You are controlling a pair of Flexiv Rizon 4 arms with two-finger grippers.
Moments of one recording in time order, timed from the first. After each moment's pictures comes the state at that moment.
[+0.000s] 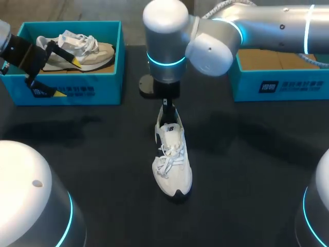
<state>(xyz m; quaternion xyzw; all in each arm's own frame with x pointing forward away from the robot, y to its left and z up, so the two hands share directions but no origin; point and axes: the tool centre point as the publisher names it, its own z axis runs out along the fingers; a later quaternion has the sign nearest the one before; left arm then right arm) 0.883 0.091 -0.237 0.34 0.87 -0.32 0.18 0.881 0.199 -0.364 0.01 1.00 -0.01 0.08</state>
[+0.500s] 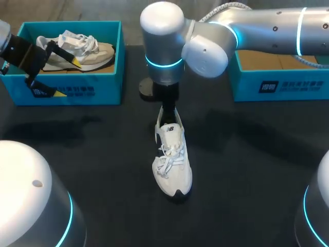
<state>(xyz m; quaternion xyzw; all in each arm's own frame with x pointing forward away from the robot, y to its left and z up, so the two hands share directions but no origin) 0.883 0.091 -0.237 0.34 0.87 -0.32 0.18 0.882 0.196 -0.383 0.03 1.00 -0.02 0.06</state>
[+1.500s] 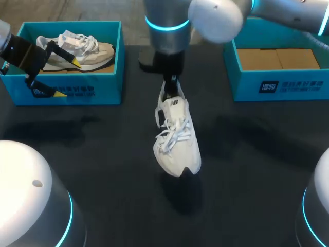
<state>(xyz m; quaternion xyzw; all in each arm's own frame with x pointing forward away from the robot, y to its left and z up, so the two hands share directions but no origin) 0.883 0.091 -0.237 0.34 0.87 -0.32 0.18 0.857 0.187 -0.249 0.10 0.99 -0.02 0.07</state>
